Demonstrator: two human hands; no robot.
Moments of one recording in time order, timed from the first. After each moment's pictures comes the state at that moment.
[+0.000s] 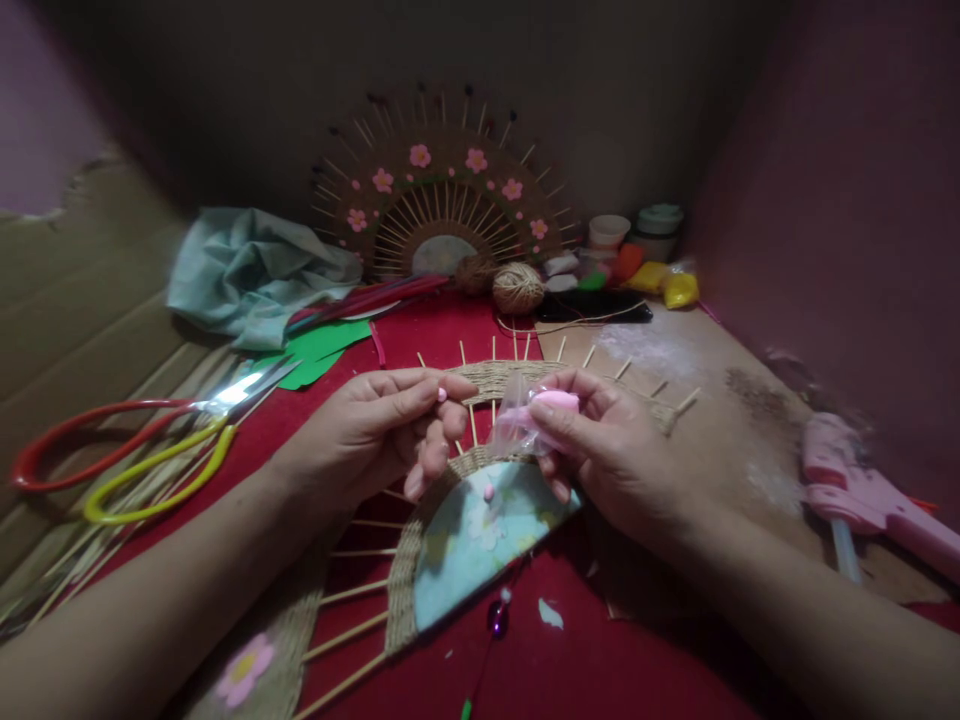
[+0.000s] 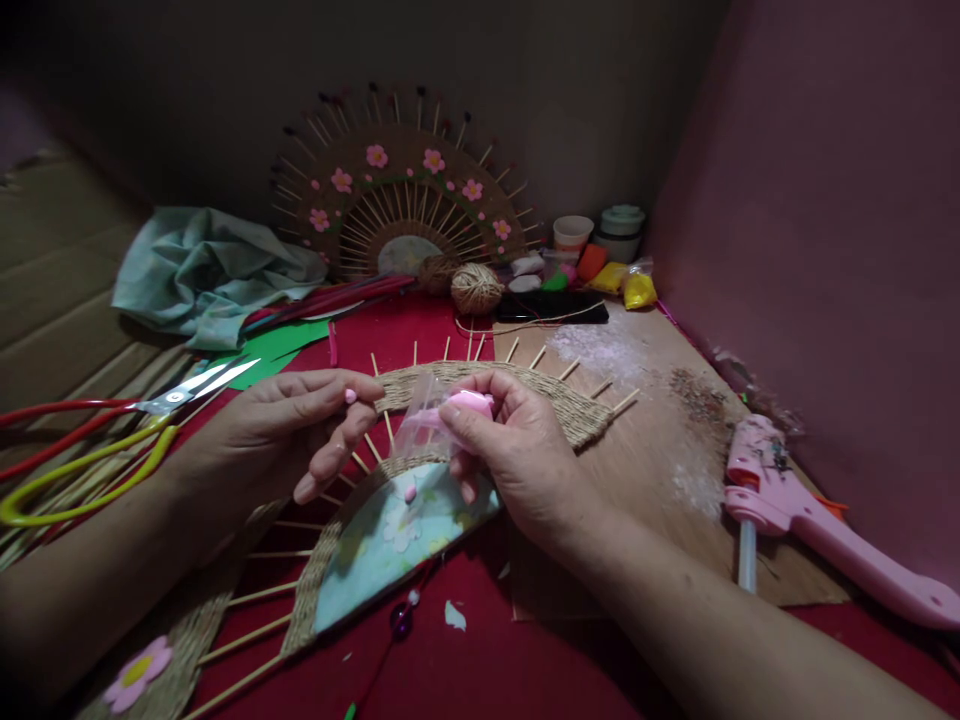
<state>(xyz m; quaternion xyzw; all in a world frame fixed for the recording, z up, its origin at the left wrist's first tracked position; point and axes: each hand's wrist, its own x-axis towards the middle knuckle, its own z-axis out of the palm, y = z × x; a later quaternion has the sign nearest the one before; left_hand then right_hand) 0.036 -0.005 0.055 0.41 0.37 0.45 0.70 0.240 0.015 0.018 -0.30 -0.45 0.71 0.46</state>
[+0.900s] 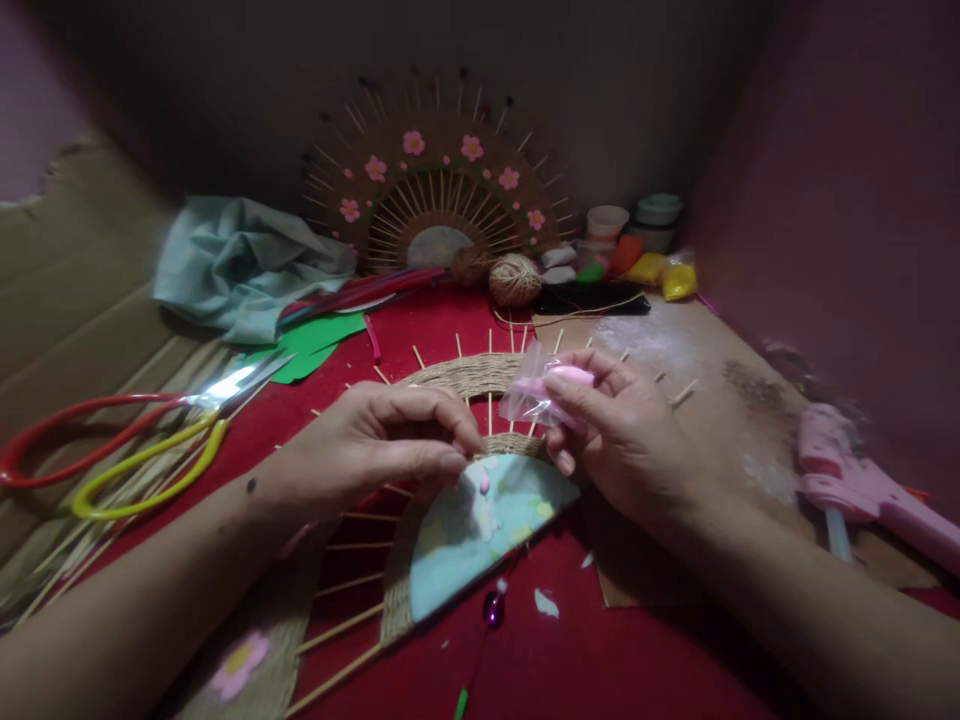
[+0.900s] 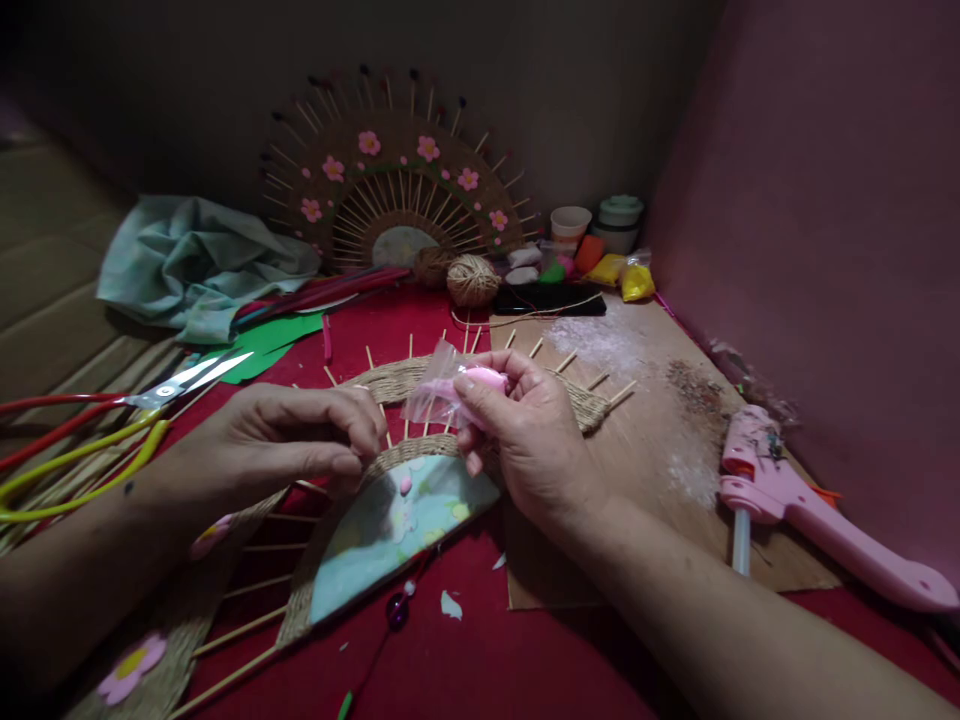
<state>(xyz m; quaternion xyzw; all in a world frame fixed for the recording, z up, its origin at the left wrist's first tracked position) 0.035 -0.011 0.062 0.63 0.45 0.30 0.56 0.241 0.017 0.030 -0.33 -0.40 0.69 0.50</state>
